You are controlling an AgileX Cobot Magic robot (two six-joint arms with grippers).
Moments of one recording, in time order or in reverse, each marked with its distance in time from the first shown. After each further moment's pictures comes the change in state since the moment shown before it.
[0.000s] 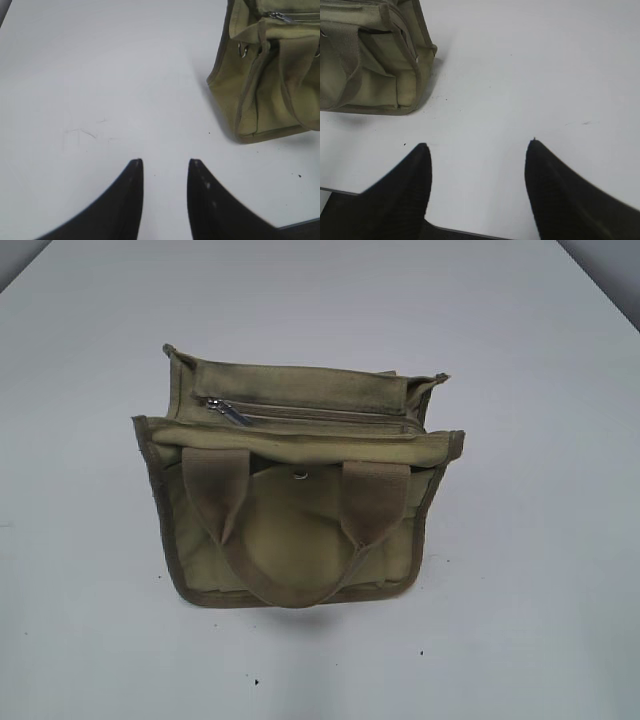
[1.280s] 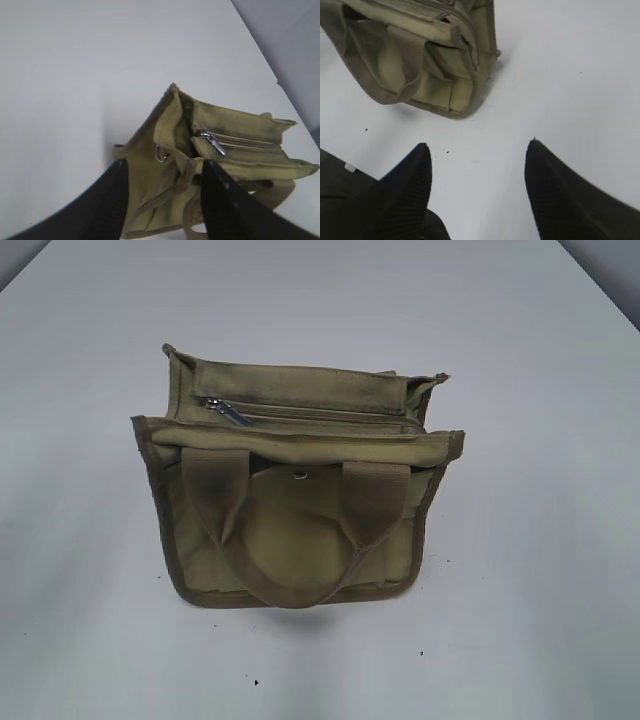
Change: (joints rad) left arm 0.000 0.718 -0.128 -0.588 -0.465 0.165; right arm 0.147 0.453 -0.084 0.163 -0.222 -0.224
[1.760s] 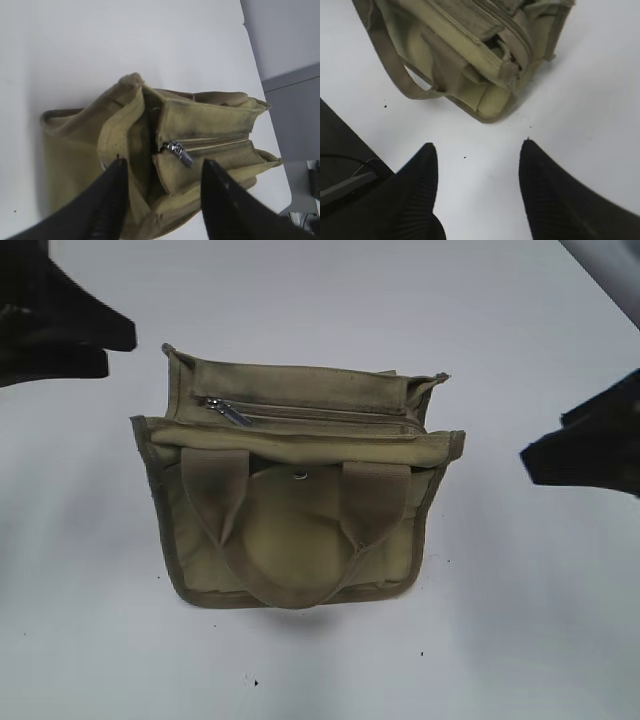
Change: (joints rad) left arm -0.051 0.601 -0.309 -0.252 0.211 0.121; right arm 0.192 0.593 -0.279 0.015 -0.024 -0.158
